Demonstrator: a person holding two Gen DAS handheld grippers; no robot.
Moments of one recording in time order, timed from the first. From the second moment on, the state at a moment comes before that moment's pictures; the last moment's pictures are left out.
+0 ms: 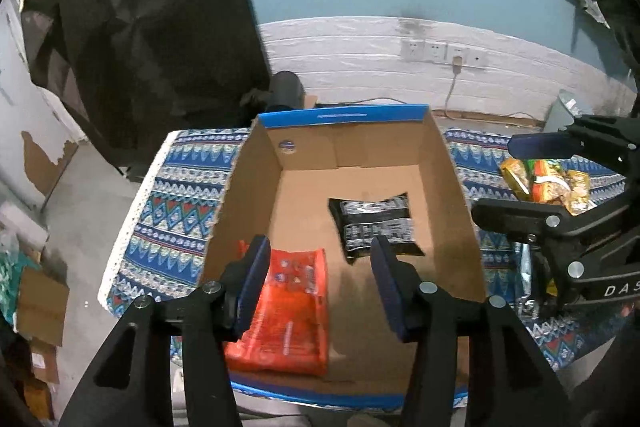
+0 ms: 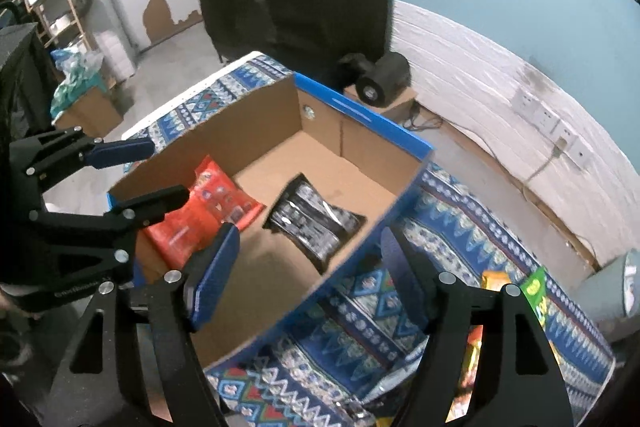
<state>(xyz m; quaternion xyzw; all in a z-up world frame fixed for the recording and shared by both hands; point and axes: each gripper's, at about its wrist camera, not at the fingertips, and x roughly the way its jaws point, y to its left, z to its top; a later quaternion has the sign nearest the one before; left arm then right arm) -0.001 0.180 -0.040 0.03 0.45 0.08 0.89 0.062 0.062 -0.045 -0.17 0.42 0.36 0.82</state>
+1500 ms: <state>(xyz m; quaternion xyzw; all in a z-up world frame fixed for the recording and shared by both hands) 0.039 -0.004 -0.097 0.07 0.53 -0.10 0.84 0.037 -0.200 -0.128 -0.11 0.56 0.12 0.81</state>
